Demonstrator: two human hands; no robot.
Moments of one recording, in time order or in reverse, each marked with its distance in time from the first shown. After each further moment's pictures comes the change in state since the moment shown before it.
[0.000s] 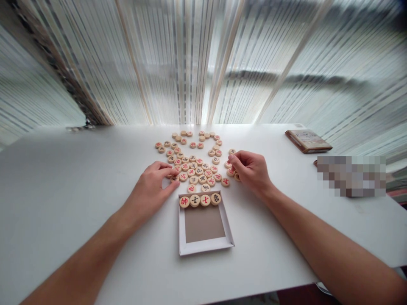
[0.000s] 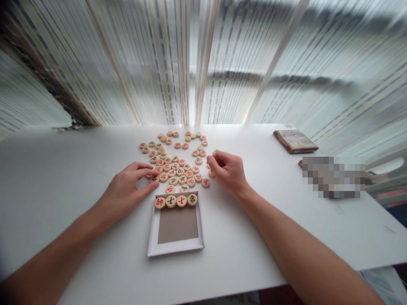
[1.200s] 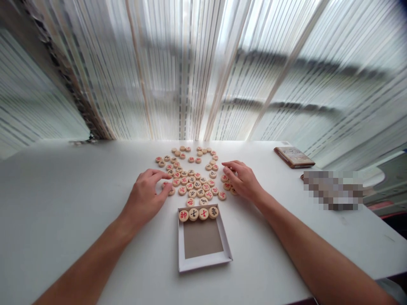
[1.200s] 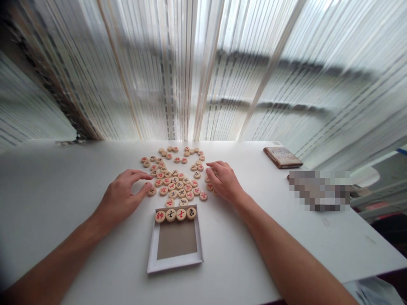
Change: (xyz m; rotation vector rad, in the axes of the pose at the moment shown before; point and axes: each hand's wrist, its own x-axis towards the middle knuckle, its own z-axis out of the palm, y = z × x) left_hand 0.010 -0.010 -0.006 0.024 0.190 -0.022; right_hand 0.024 0.025 -0.010 -0.445 -0.150 -0.149
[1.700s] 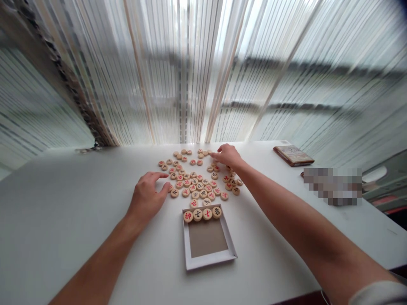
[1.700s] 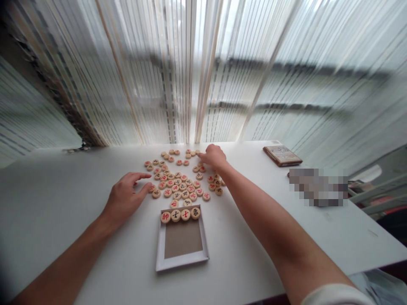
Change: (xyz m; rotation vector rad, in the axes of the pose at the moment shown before) left_hand 0.008 -0.016 0.002 0.008 0.055 -0.055; right_hand 0.112 -0.005 0.026 -0.070 -0.121 0.416
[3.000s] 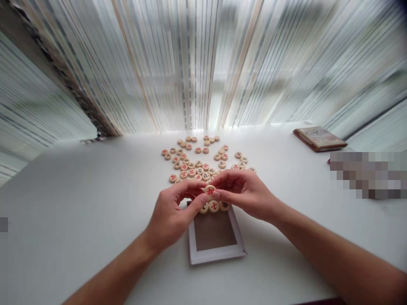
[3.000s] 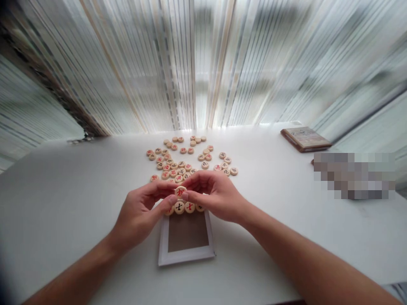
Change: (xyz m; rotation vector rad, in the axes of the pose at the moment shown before) left_hand -0.051 0.078 -0.001 -0.798 -0.277 -0.050; right_hand -0.178 -0.017 -0.012 1.191 -0.550 -0.213
